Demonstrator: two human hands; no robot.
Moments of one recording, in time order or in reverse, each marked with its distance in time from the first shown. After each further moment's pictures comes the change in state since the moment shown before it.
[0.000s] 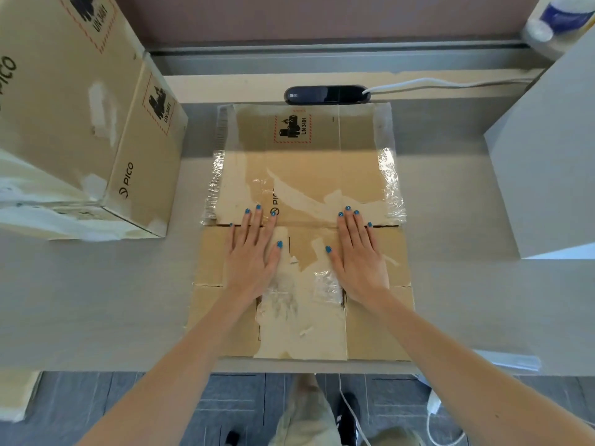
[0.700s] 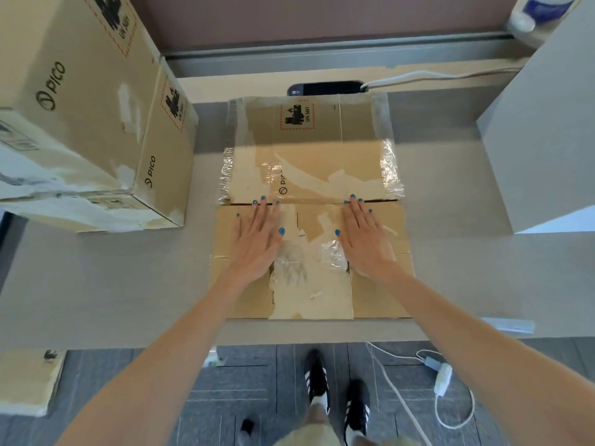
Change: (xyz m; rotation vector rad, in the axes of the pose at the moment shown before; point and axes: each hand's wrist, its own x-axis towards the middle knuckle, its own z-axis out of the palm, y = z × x) left_hand -0.007 -0.010 -0.031 -0.148 -0.203 0.049; right_hand -0.007 -0.004 -0.027 0.087 -0.160 -0.019
